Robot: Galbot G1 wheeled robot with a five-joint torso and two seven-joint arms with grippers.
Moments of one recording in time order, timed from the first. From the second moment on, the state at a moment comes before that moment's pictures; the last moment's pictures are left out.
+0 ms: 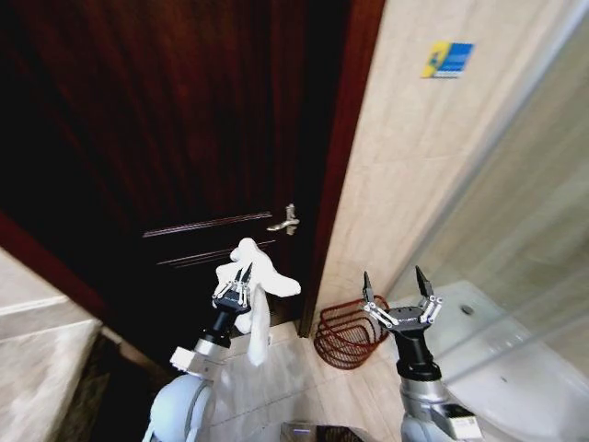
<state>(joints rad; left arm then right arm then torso) 1.70 -1.48 -0.50 -2.29 -0.13 -0.17 0.21 -1.82 1.61 0.57 2.33 -0.01 0.58 -0.18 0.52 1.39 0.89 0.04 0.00</state>
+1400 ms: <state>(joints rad) 1.36 -1.40 -0.34 -1.81 -0.24 -0.18 0.18 -1.80 1.61 0.61 2.28 -0.01 0.58 -0.20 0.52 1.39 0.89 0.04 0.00</state>
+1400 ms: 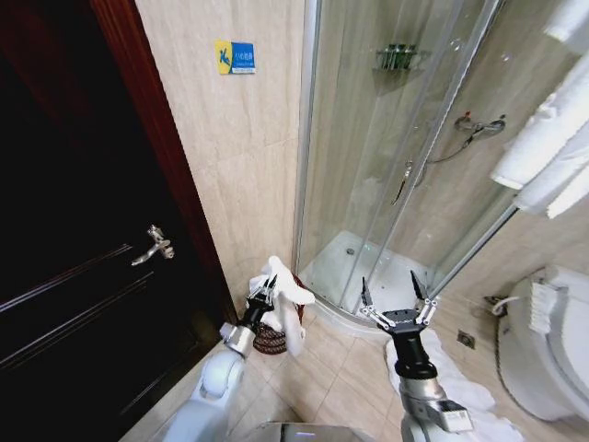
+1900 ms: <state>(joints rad) 1.04 -1.35 -0.26 -1.47 -0.26 -0.21 0.16 -1.81 1.61 0.62 2.26 -0.02 0.58 -0.23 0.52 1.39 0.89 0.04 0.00</state>
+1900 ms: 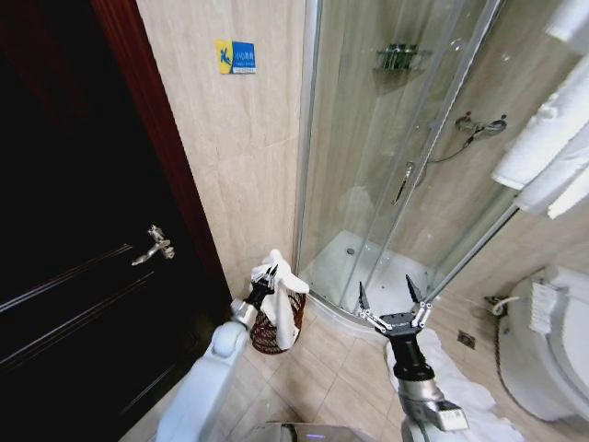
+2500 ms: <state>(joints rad) 0.77 -1.40 -0.21 -1.19 -0.25 -0.28 0.10 -1.82 1.61 0.64 2.26 -0.01 0.58 -0.23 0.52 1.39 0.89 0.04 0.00</state>
